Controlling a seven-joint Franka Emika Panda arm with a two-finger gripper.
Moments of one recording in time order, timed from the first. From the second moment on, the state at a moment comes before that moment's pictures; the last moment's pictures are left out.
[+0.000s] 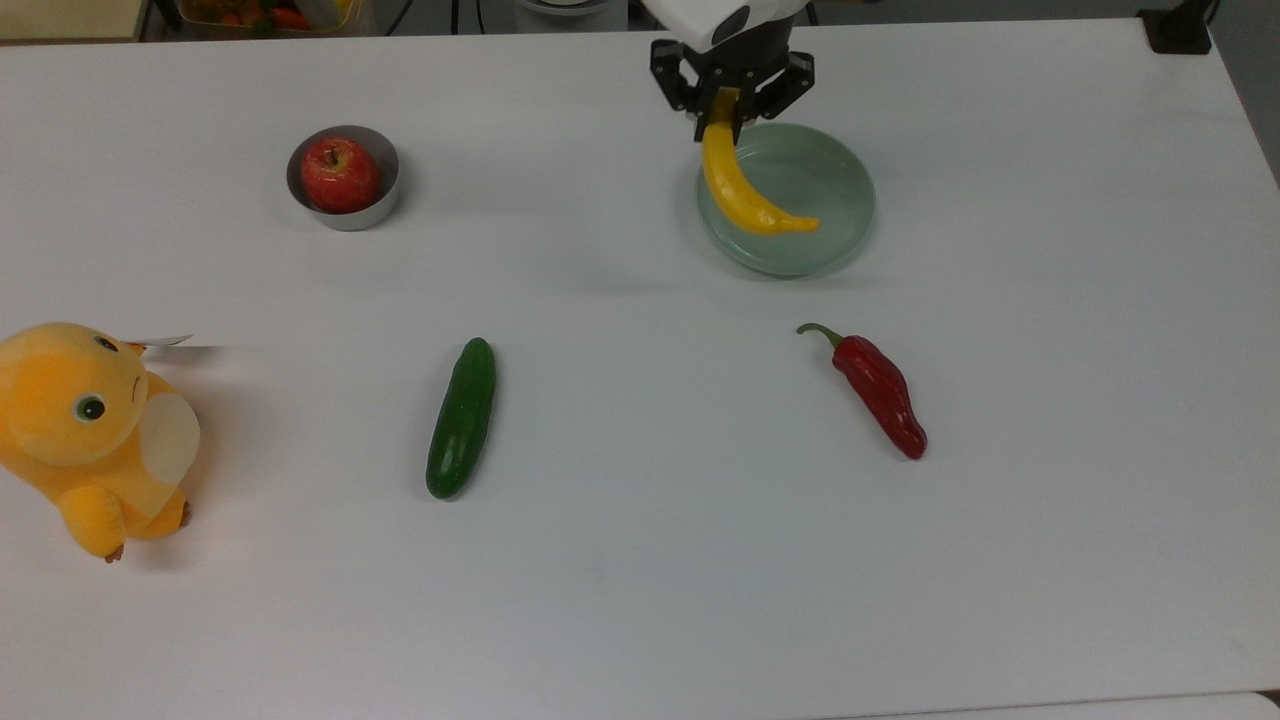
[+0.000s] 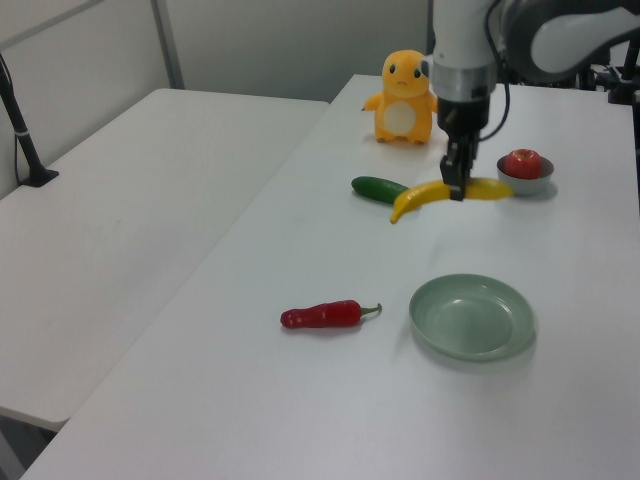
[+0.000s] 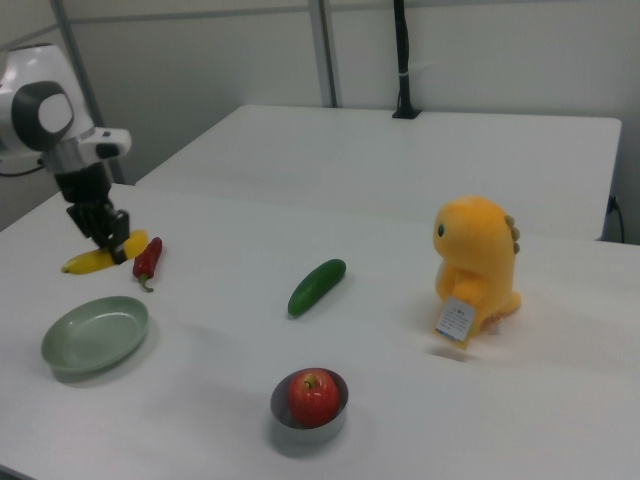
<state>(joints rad) 0.28 0.08 0.13 -1.82 -0.08 1.86 0.45</state>
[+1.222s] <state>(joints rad) 0.43 0.21 0.16 -2.04 -0.07 2.11 0.95</state>
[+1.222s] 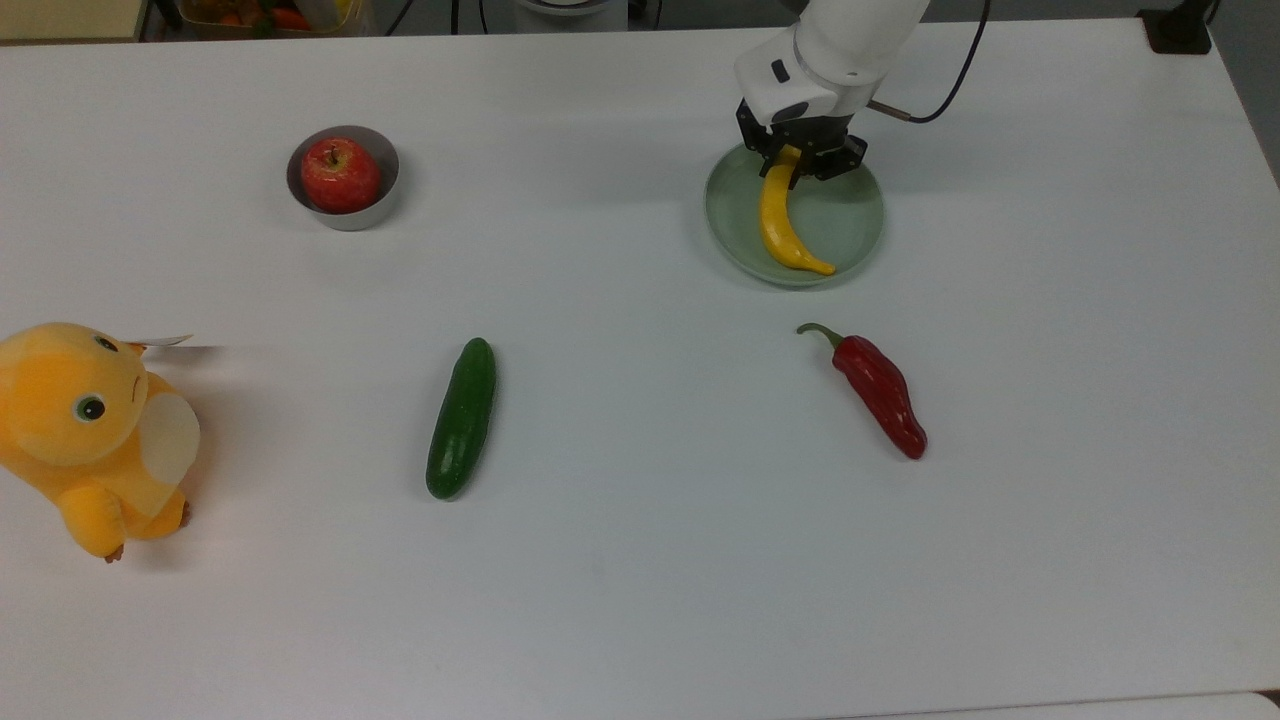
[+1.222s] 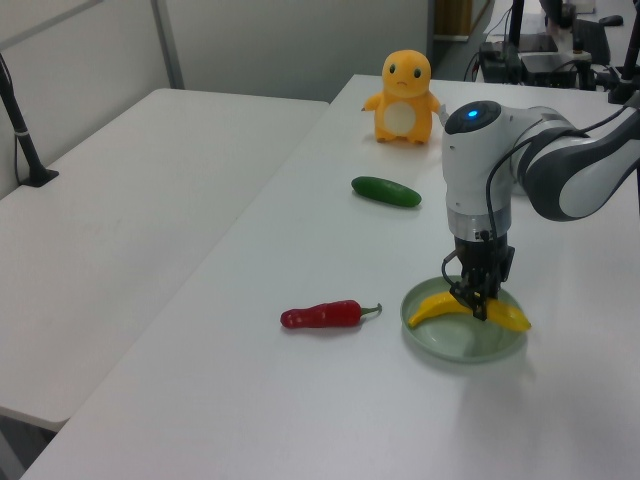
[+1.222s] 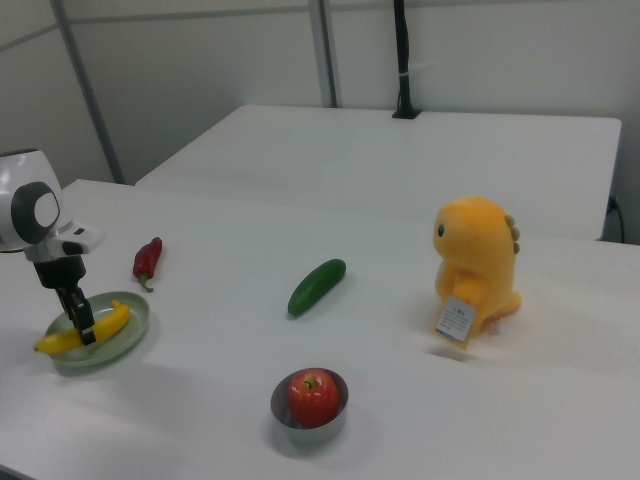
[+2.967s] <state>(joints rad) 0.26 -0.10 -0.13 -1.67 -0.07 1.51 0.61</state>
